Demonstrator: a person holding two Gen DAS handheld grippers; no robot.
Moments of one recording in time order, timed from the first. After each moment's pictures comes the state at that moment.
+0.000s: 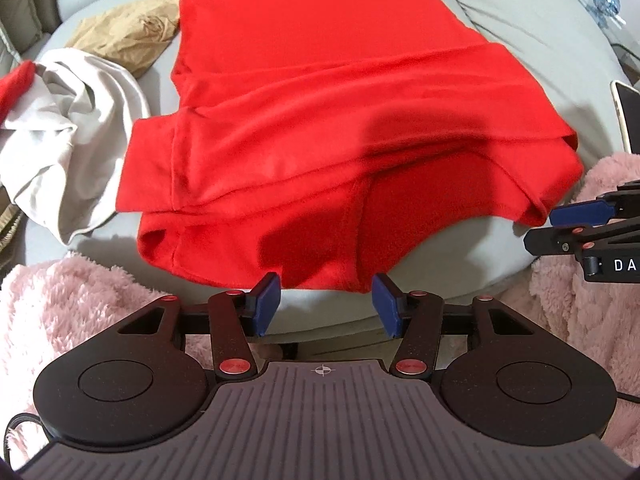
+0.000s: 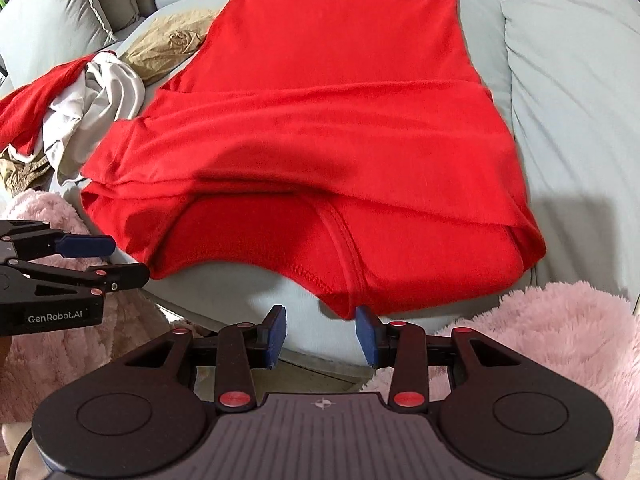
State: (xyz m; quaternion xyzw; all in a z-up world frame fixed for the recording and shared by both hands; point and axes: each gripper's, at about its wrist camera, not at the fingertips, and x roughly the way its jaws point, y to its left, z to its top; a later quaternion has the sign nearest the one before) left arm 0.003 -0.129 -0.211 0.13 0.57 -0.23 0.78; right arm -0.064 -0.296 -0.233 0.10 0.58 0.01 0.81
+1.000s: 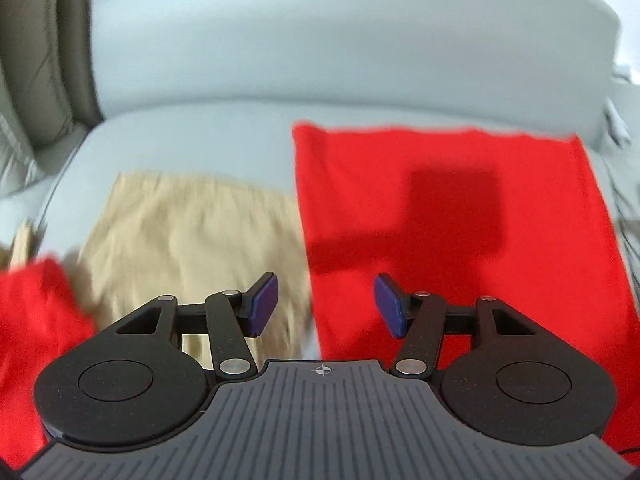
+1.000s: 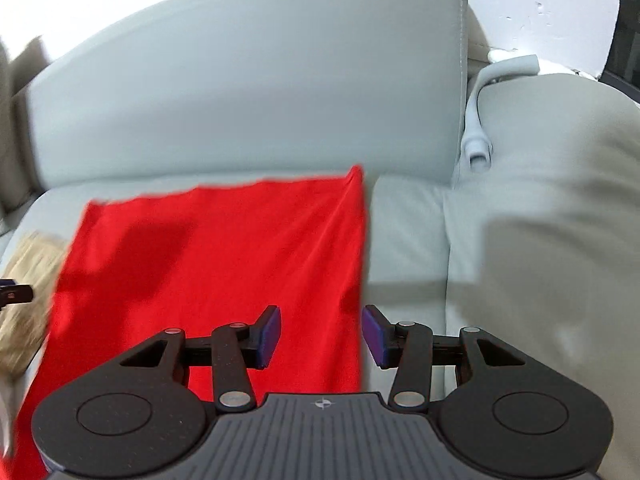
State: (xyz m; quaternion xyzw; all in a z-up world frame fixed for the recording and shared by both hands) left arm 0.372 -0.132 -0.215 0.08 0.48 -0.15 0.86; right arm 0.228 -0.453 -0.231 0.11 0.44 -0.10 0.89
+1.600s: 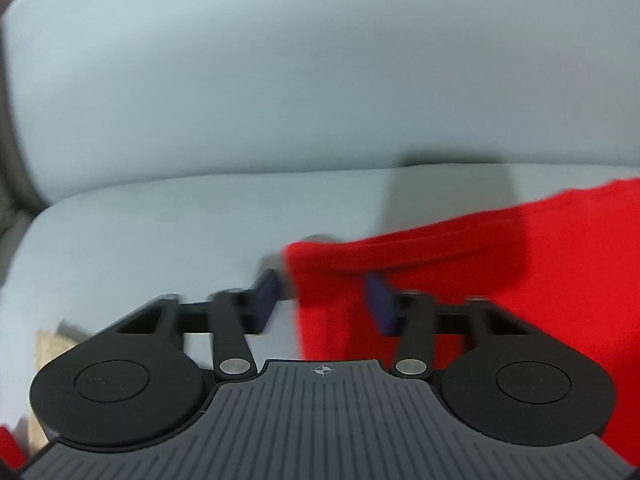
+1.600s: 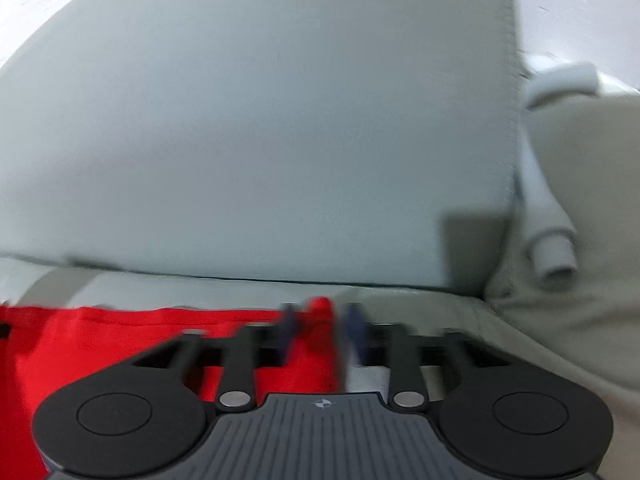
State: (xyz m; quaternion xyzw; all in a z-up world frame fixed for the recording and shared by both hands) left arm 0.477 -0.184 -0.275 0.14 0.46 -0.20 0.86; right arm 0.356 -0.509 -0.282 0.09 0.42 -0.11 0.90
